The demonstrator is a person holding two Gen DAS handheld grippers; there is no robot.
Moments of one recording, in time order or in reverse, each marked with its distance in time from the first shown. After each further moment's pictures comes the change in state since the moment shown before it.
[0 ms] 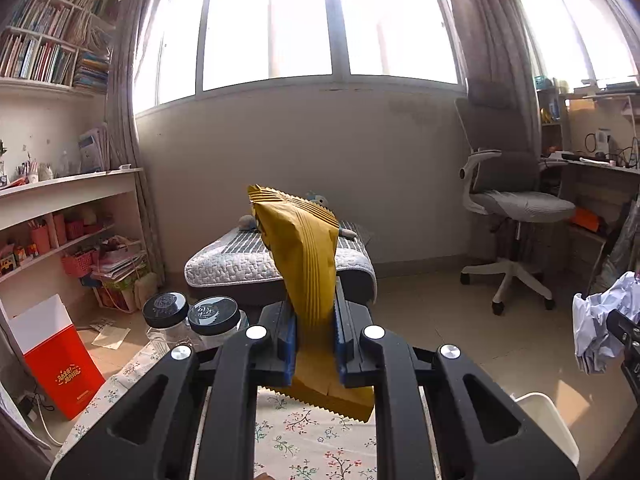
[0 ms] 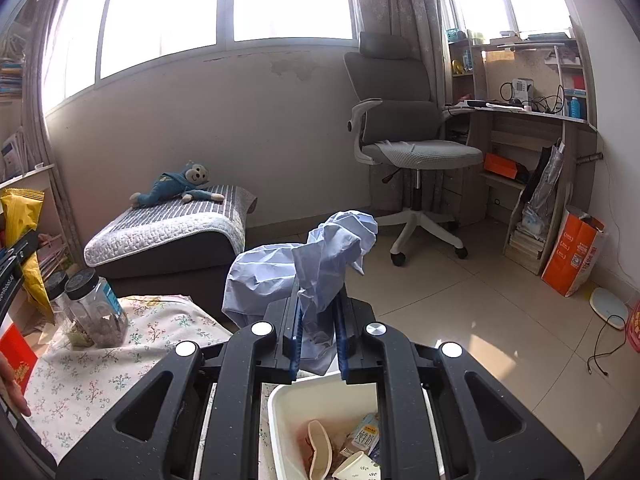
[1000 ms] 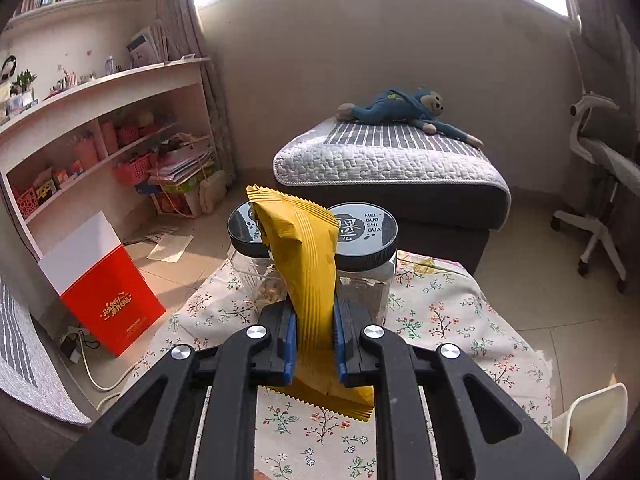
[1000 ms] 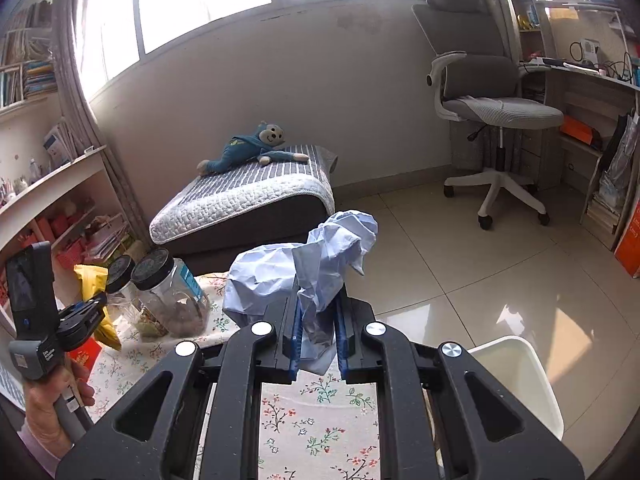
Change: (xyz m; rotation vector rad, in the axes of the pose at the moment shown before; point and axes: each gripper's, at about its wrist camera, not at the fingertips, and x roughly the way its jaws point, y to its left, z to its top) left arm 0.118 0.169 -0.035 -0.131 0.345 0.269; right arm 0.028 0.101 0.008 0.009 0.118 0.264
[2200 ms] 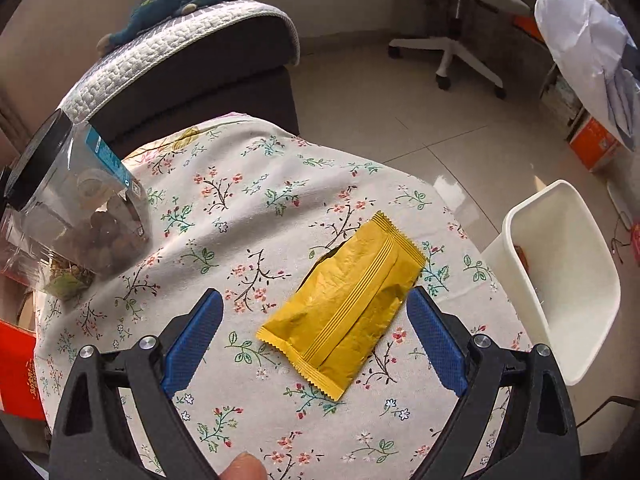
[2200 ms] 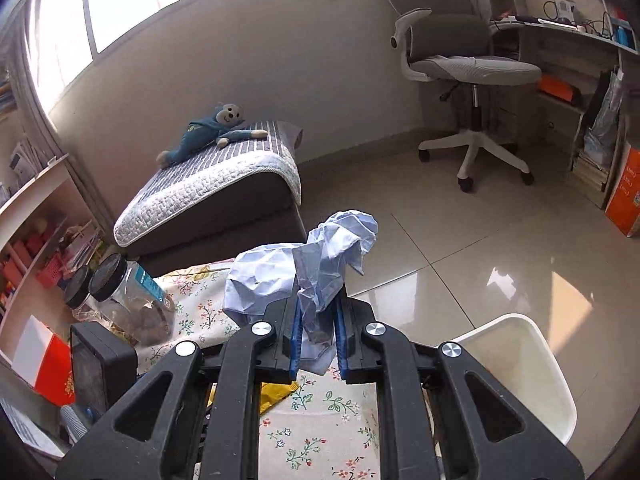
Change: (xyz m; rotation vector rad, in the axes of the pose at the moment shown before) left arm 0.065 -0.169 -0.125 0.565 0.436 -0.505; right arm 0.066 -0.036 -0.011 0.127 0.126 -0.083
